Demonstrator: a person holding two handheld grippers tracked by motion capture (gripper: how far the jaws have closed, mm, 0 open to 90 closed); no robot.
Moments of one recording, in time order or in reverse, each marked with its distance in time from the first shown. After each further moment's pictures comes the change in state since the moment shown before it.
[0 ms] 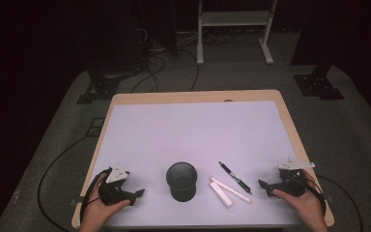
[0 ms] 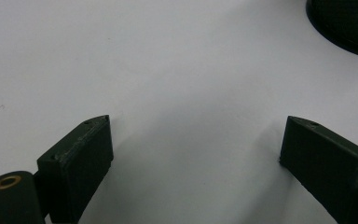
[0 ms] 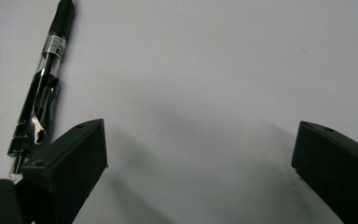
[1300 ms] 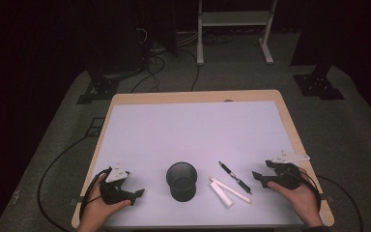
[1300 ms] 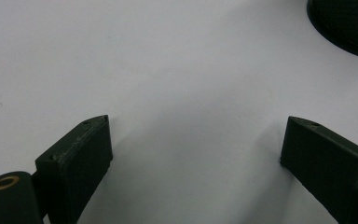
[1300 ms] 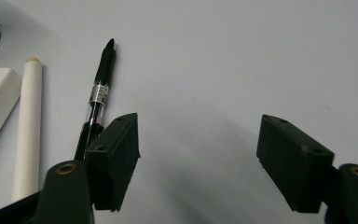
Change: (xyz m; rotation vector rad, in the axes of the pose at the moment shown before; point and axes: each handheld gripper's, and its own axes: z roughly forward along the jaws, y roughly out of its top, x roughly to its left) left arm 0.002 0.000 0.000 0.005 -0.008 -0.012; right arm 0.012 0.030 -0.002 -0.037 0.062 -0.038
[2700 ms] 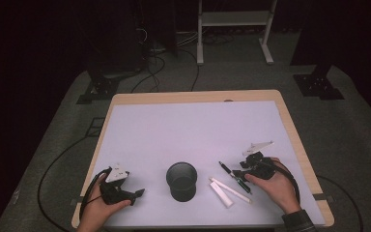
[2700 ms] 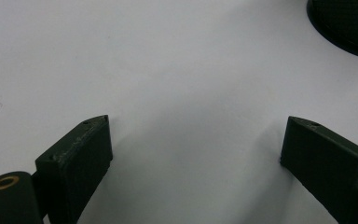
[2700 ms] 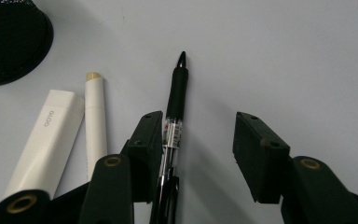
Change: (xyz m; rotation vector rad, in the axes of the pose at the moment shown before) left arm 0.000 0.000 0.000 -0.001 0.000 -0.001; right arm 0.040 0.051 0.037 0.200 0.121 -0.074
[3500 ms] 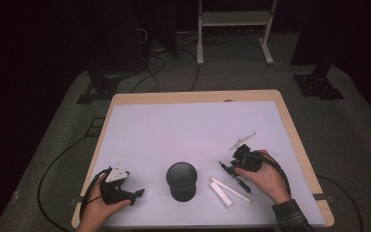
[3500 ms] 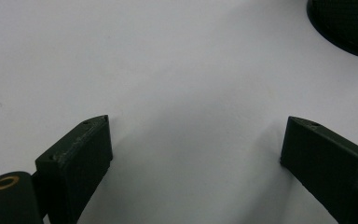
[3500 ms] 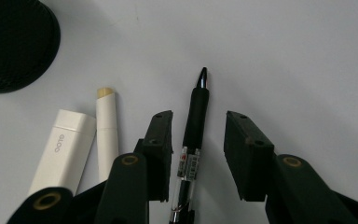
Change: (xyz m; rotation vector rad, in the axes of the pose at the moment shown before) left arm 0.000 0.000 0.000 0.000 -0.001 -0.001; right arm 0.007 0.033 0.017 0.125 0.036 -0.045
